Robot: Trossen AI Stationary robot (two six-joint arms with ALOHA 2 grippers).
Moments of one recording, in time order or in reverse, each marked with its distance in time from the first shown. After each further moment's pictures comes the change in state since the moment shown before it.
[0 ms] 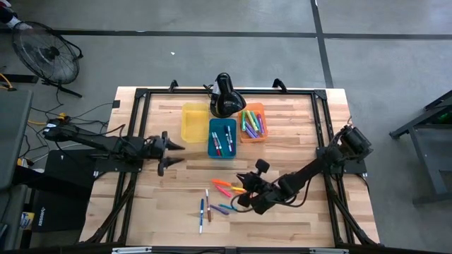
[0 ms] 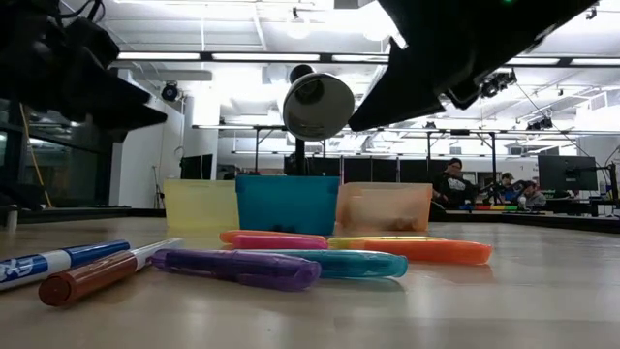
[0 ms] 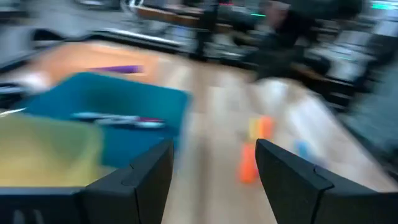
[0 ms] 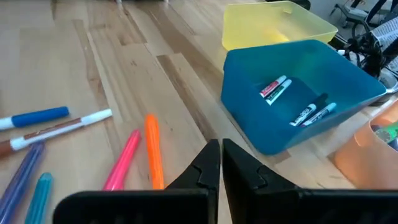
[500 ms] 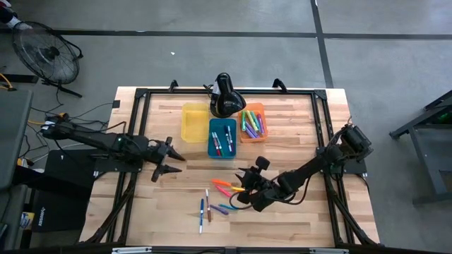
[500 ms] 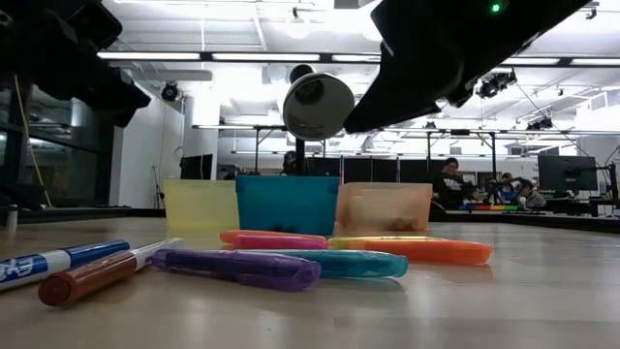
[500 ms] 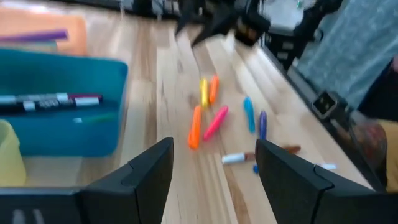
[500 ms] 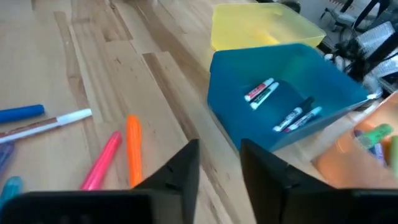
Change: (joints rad) left arm 0.000 0.122 0.179 -0.227 0.238 0.020; right arm -0.023 -0.013 0.000 -0.033 0.016 -0.042
